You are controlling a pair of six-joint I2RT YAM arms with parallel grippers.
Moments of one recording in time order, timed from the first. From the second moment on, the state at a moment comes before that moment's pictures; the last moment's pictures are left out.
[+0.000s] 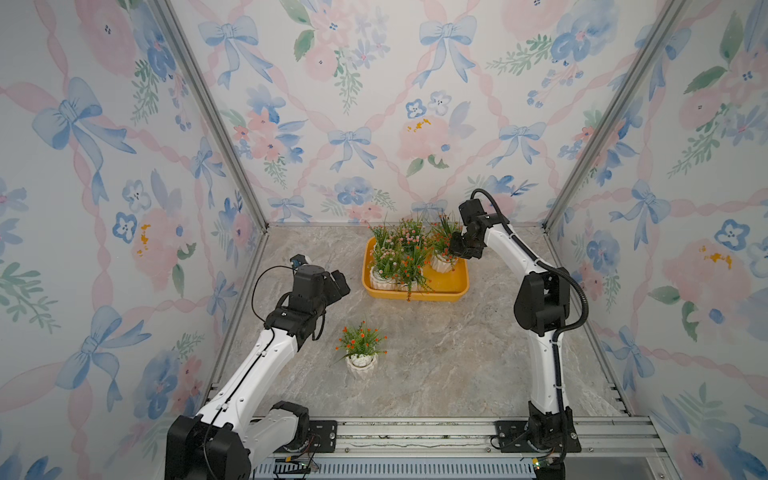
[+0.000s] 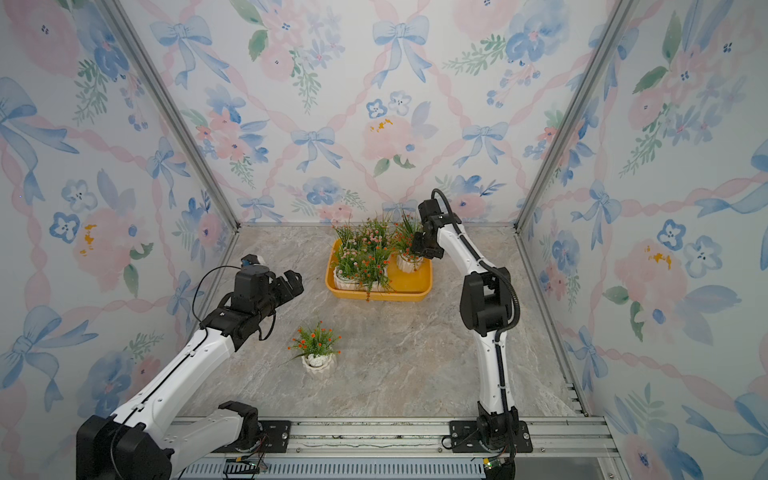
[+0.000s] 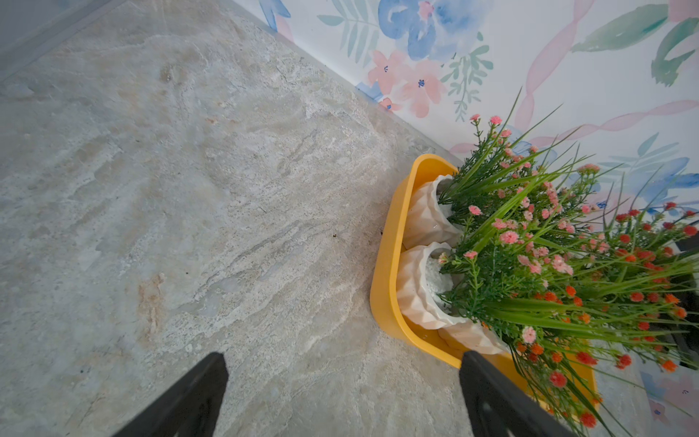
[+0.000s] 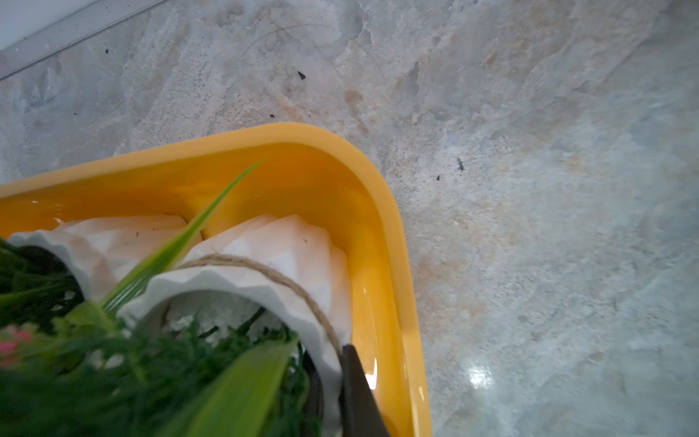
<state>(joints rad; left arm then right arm) -0.25 1.06 0.78 -0.33 -0.16 -0.68 0.28 2.46 2.31 -0.98 -0.01 0.50</state>
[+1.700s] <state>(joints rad) -0.18 0.72 0.52 -0.43 0.01 -0.70 0.44 1.93 1.84 -0.65 0.45 0.51</state>
